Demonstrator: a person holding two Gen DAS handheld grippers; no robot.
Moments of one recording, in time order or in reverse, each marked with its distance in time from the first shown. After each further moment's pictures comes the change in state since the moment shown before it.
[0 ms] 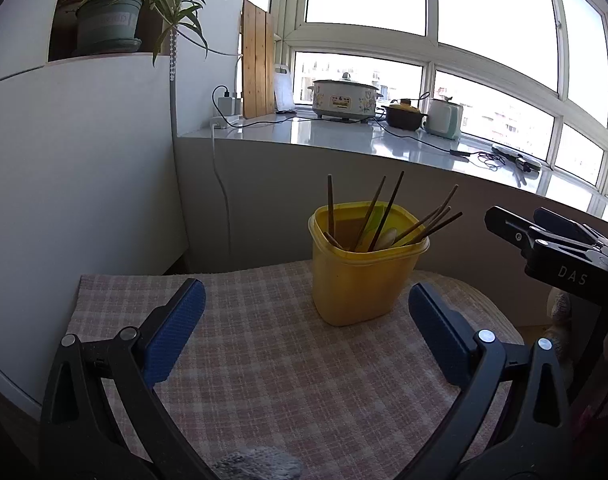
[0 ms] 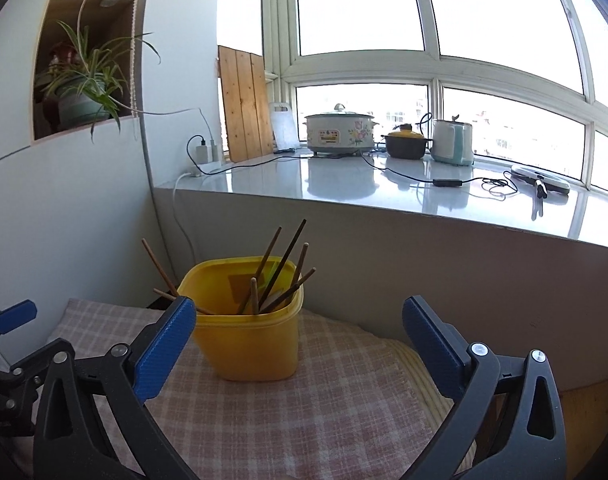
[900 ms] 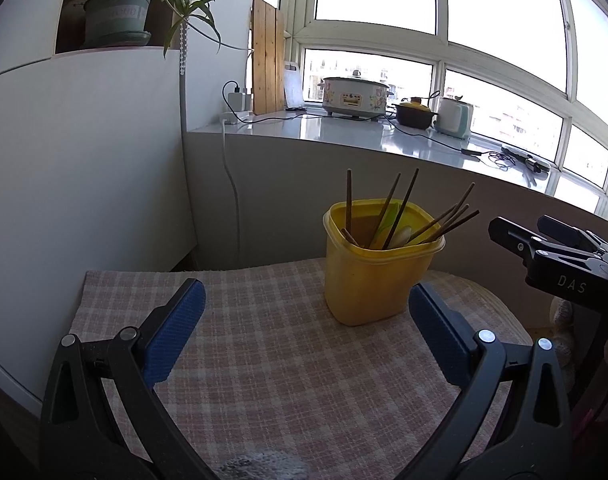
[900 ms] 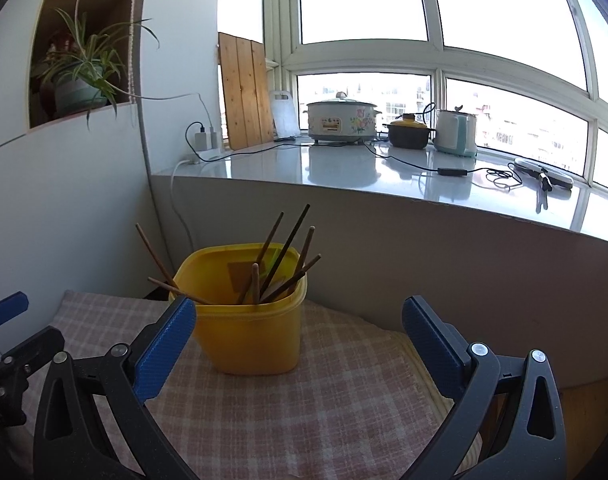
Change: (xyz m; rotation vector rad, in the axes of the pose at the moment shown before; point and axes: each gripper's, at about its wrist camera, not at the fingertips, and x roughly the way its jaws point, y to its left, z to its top) left arm 0.008 0.008 -0.004 -0.008 0.006 0.031; right arm 0.016 0.003 -0.005 -0.011 0.040 0.001
